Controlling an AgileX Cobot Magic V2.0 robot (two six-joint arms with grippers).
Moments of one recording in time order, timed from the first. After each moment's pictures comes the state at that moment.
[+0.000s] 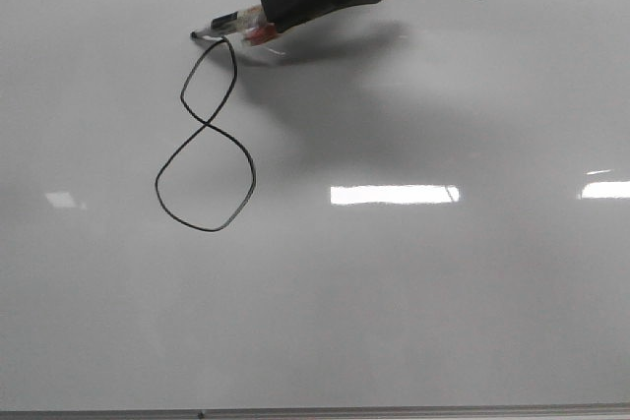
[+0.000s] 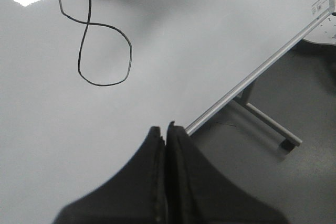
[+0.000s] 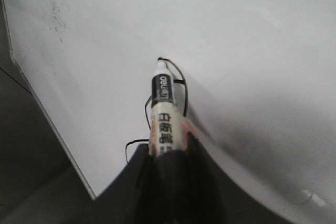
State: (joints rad) left arm -0.49 0.53 -0.43 -0.50 0.54 0.56; right arm 0.41 1.70 -1.30 1.09 0.54 -1.07
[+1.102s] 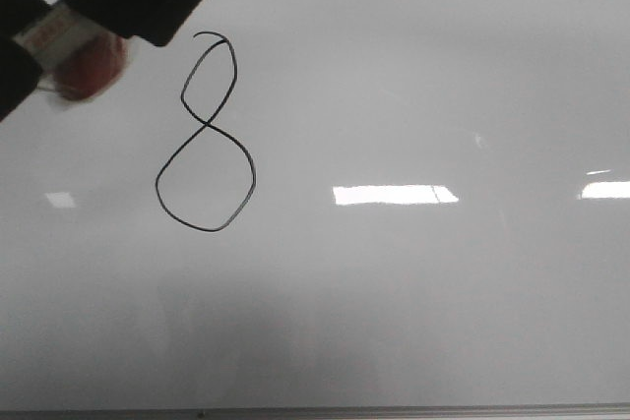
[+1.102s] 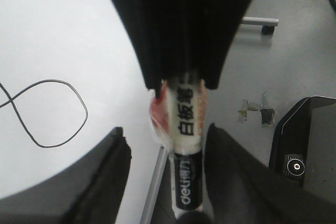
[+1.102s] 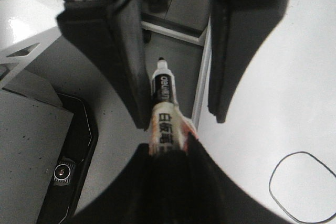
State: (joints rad) left arm -0.67 0.92 -0.79 -0.36 0.77 0.90; right arm 0.86 1.46 -1.33 0.49 0.89 -1.12
